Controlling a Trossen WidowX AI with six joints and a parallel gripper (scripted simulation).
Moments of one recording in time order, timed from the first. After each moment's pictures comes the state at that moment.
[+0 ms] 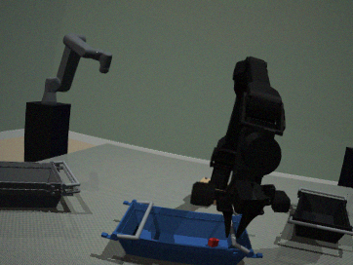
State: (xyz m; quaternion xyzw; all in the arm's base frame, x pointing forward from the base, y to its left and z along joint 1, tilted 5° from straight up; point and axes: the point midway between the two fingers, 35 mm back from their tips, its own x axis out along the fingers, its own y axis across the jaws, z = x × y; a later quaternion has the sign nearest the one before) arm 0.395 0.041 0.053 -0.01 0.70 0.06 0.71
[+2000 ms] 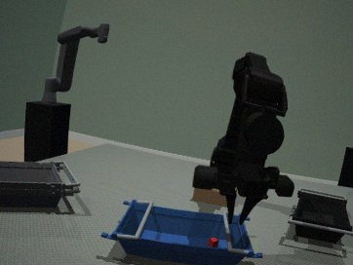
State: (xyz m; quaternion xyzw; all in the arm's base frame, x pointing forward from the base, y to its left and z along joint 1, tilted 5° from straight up) arm 0.395 0.038 0.085 -0.01 0.70 0.06 0.71
